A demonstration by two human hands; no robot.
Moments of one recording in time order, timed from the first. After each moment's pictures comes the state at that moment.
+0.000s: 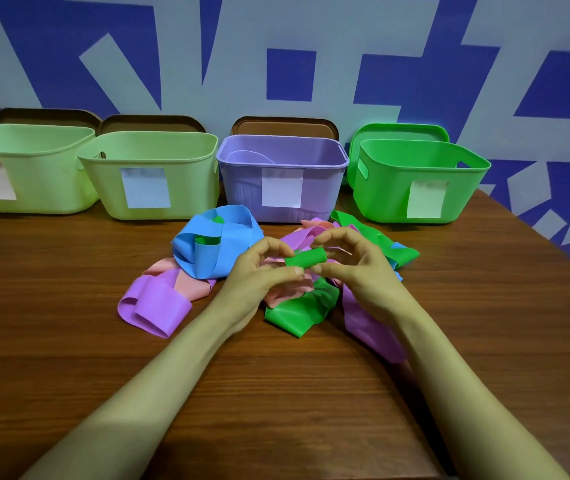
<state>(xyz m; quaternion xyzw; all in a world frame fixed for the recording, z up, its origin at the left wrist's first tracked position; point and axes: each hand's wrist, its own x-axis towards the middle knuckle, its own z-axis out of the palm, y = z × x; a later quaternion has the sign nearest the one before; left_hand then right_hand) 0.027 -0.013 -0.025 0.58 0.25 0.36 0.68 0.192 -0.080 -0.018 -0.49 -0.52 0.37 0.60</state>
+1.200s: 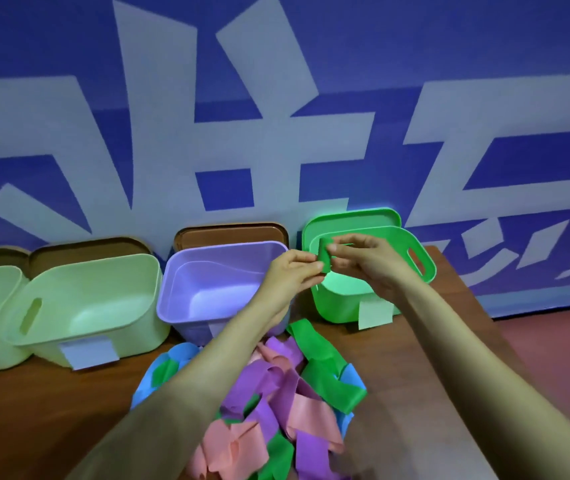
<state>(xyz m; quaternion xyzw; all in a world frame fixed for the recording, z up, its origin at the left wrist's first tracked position) 0.238 0.114 0.157 0.52 0.35 0.25 0.74 0.371 0.044 0.181 -0.61 -0.26 0.46 0.59</state>
